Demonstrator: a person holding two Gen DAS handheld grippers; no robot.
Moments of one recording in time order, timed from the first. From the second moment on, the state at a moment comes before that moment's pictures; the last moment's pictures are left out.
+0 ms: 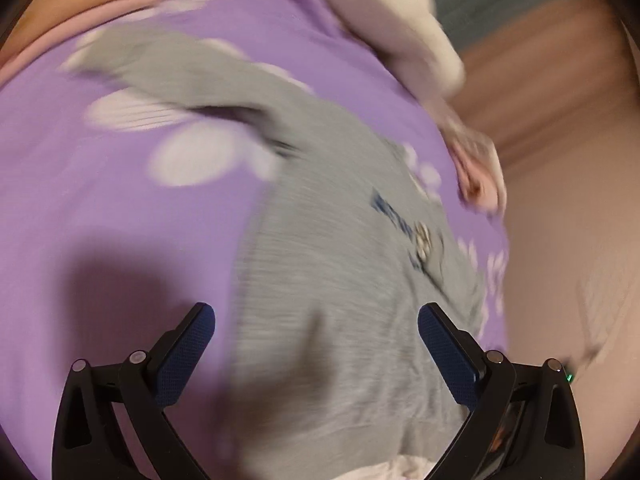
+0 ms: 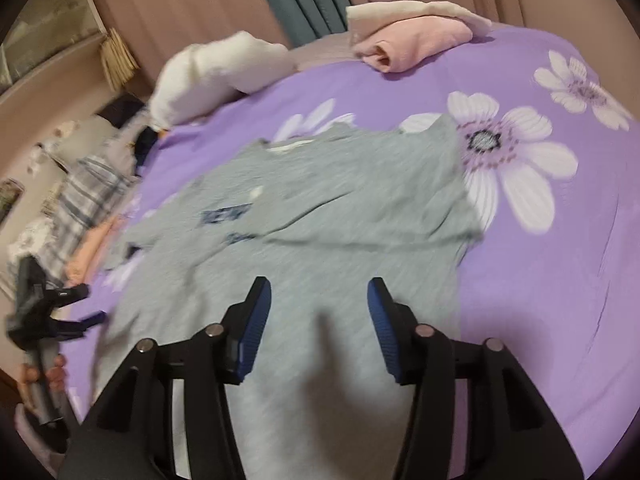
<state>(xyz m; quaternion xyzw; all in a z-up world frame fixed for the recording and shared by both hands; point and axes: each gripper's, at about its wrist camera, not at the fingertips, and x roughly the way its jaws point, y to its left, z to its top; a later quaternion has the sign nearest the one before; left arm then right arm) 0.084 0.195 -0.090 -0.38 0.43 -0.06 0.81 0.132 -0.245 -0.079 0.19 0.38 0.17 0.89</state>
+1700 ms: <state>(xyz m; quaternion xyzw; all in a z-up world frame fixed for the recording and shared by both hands) 0.193 0.341 -0.083 -0.40 0.35 0.14 0.83 0.130 -0.159 -0.093 0.26 0.41 0.26 0.84</state>
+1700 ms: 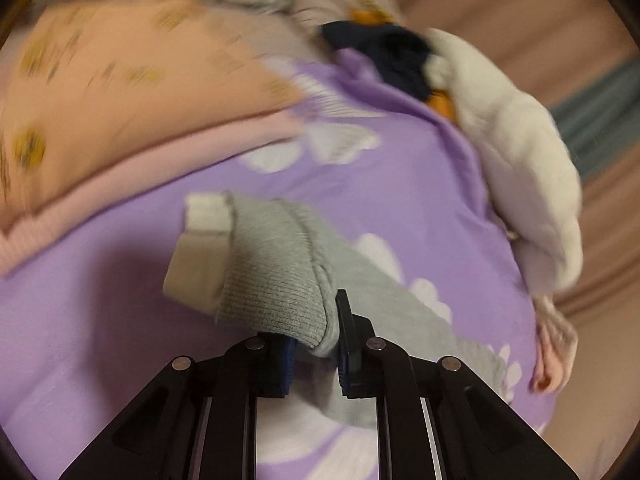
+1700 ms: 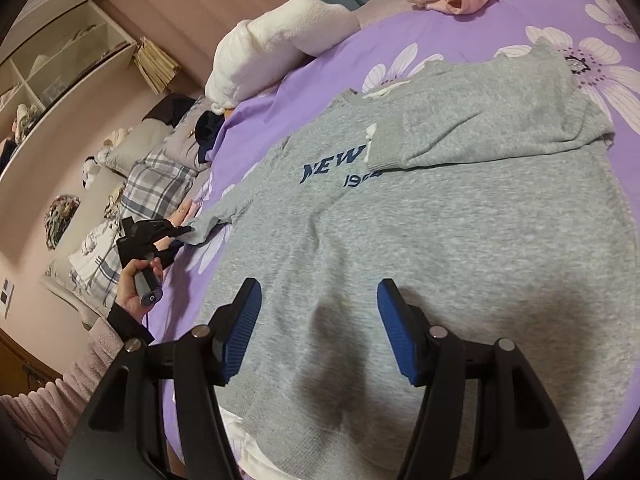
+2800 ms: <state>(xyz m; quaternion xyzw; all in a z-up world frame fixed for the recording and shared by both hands) 0.150 0.102 -0.074 -0.11 0.46 -0.07 0.88 0.167 -0.159 -0.085 0.28 0.42 0.28 0.82</state>
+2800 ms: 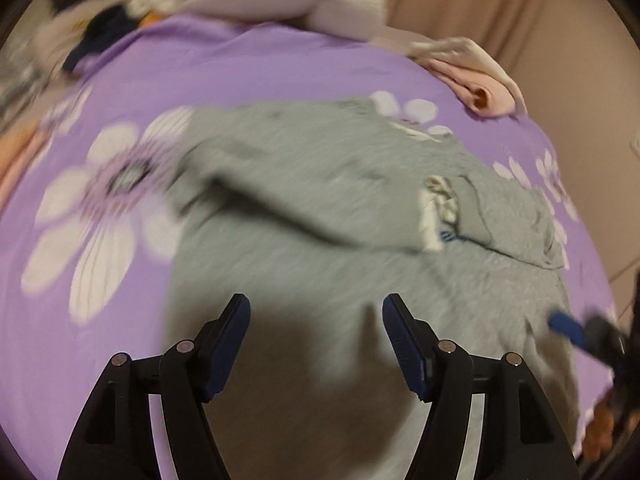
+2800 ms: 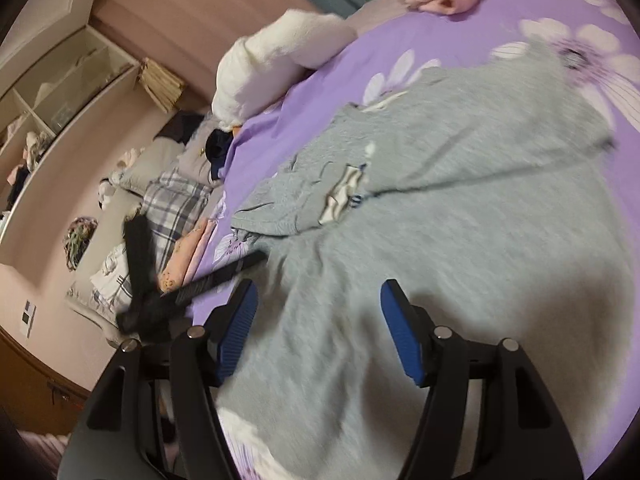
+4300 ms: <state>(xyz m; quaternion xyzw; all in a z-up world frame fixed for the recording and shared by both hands) 0.239 0.154 -0.021 -0.28 0.40 -0.19 0.85 0.327 -0.058 -0.065 0.09 0.43 0.23 0.87</state>
